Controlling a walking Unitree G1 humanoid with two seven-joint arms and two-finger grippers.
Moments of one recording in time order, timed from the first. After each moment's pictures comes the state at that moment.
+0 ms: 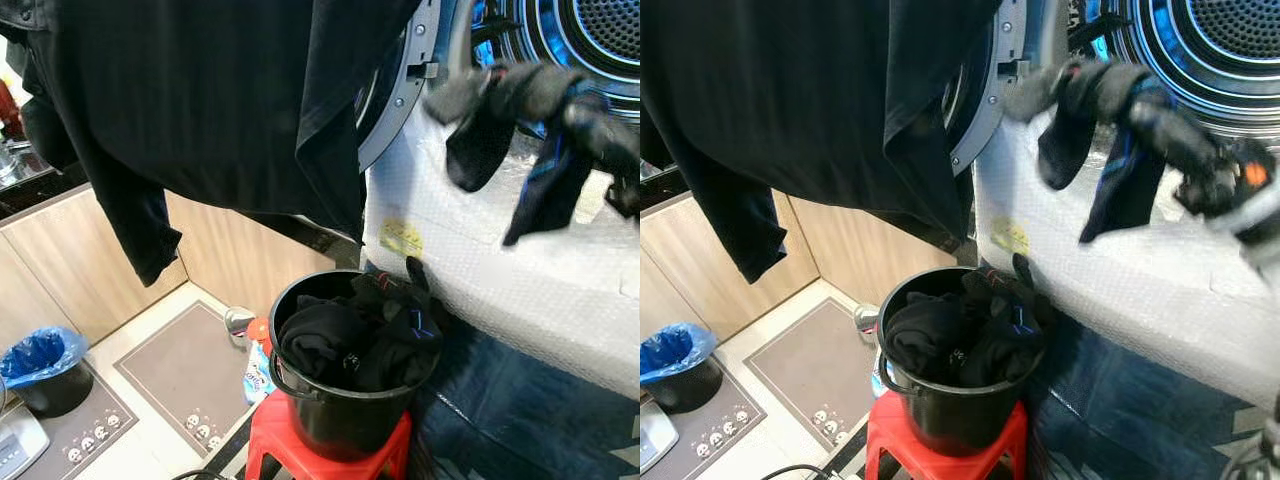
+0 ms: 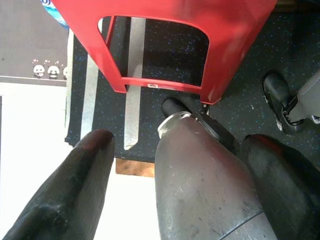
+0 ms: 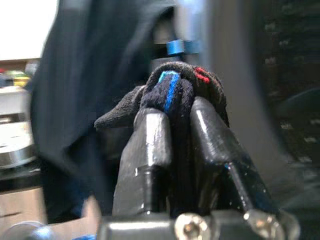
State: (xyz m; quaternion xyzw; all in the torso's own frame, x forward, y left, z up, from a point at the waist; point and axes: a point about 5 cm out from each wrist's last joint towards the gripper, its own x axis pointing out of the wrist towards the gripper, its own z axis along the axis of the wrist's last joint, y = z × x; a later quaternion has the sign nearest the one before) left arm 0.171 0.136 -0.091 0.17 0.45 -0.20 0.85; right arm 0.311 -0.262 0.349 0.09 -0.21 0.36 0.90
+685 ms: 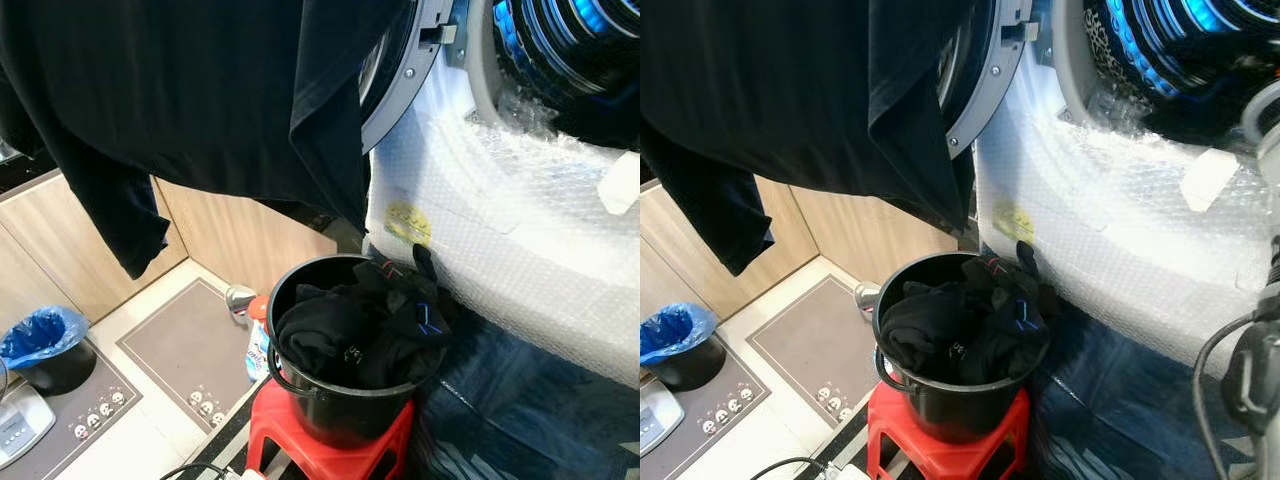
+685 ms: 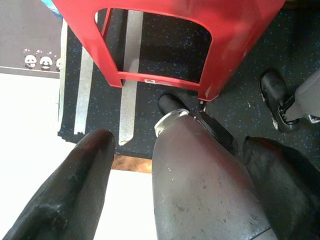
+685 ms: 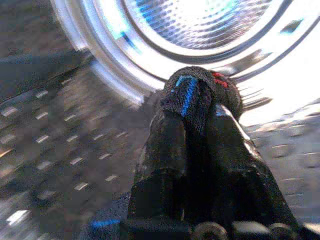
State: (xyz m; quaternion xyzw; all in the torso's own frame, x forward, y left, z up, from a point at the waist) left arm 0.178 0.138 -0.087 0.16 0.44 -0.19 0.87; right arm 0.369 -0.326 0.393 0.08 -0.14 -0.19 0.97
